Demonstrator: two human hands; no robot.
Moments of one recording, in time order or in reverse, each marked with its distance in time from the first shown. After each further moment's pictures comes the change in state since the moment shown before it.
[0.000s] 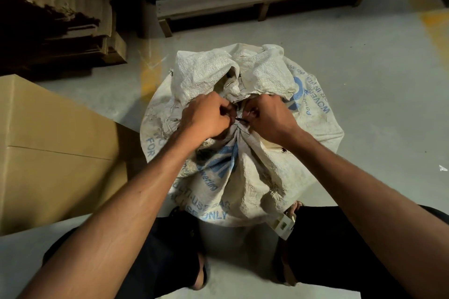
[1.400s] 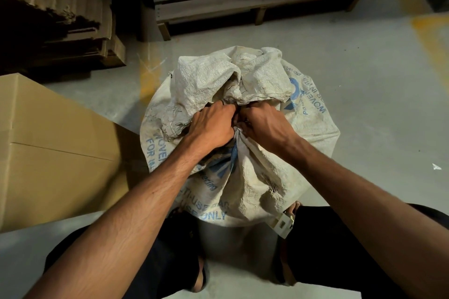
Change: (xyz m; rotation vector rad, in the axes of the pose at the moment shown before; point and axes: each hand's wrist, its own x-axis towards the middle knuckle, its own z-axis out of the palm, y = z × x) left_hand -0.024 0.016 0.007 0.326 -0.010 0.233; right_hand -0.027 -0.018 -0.007 -0.173 0.035 -0.247
